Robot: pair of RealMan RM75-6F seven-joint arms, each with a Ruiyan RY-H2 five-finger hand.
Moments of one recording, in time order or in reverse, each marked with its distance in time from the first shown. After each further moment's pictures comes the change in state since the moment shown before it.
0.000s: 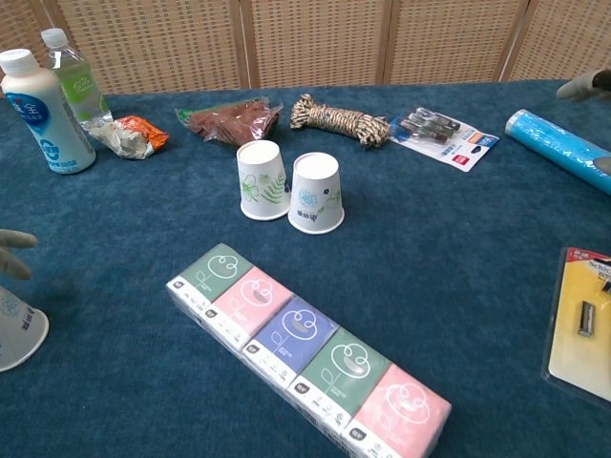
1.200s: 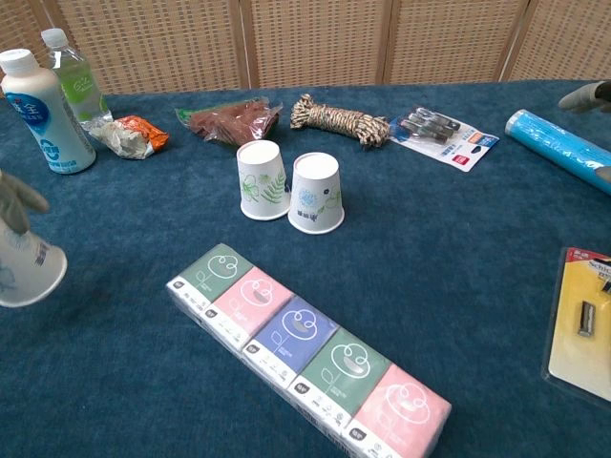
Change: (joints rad) left arm -0.033 0.064 -0.095 -0.102 -0.006 0.057 -0.024; right arm -0.021 -0.004 0.002 0.032 -0.020 -0.040 0.054
